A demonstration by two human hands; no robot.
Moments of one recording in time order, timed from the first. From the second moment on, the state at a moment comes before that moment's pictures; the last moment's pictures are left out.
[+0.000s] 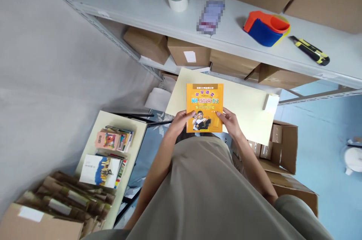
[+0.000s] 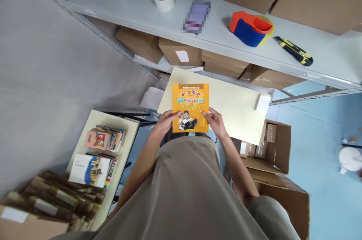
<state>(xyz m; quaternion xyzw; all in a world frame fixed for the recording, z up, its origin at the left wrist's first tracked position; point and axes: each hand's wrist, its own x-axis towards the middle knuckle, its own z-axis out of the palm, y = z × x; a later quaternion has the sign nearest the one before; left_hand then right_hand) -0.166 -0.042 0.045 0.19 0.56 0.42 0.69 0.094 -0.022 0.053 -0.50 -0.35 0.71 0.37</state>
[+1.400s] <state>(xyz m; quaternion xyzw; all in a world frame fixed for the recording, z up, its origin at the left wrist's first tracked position) -0.162 -0.042 0.076 0.23 0.54 0.54 0.60 0.066 0.035 0.075 -0.43 -0.44 0.72 0.33</state>
